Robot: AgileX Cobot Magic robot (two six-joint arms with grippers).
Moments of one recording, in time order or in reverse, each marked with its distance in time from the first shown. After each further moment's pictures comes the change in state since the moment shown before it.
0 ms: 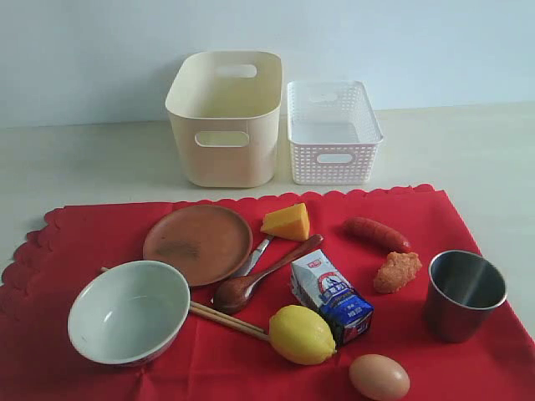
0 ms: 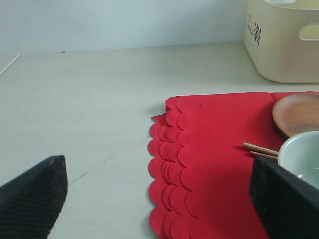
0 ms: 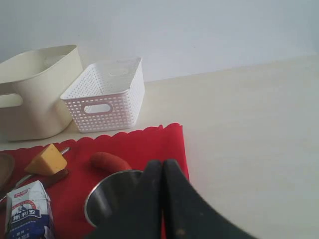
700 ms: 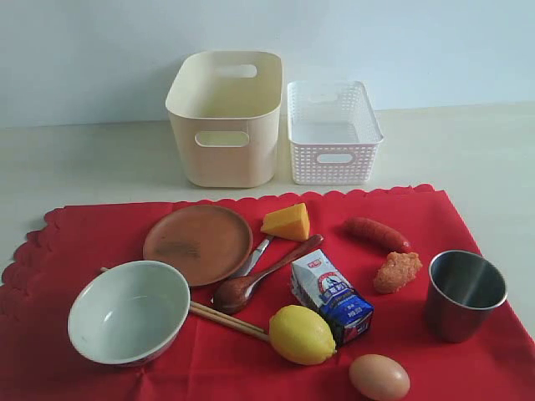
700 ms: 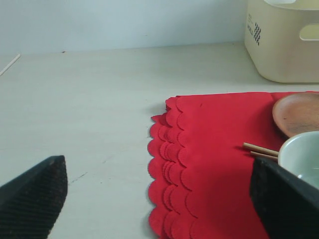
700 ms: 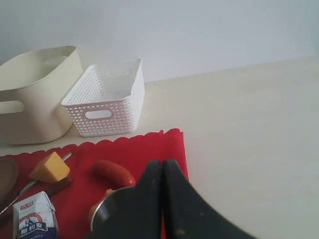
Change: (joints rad) left arm 0.000 0.000 0.000 0.000 0.000 0.000; right arm 0.000 0.170 -0.134 0.000 0.013 0.000
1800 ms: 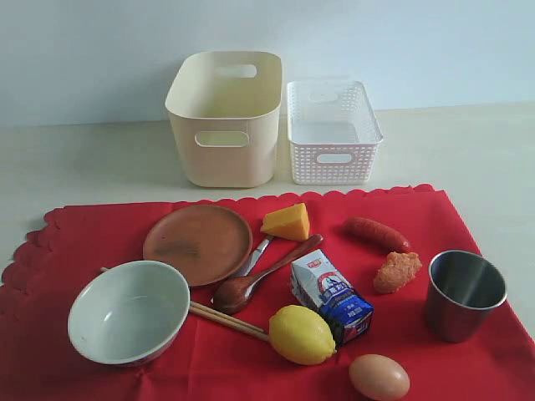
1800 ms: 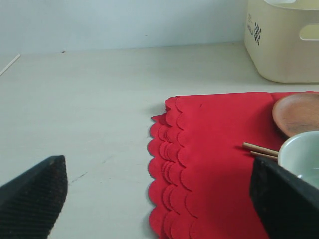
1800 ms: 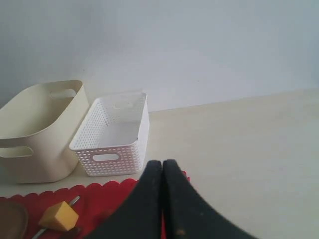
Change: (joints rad) left arm 0.000 0.000 0.000 0.000 0.000 0.000; right arm 0.000 0.332 -0.323 0.002 -0.007 0.000
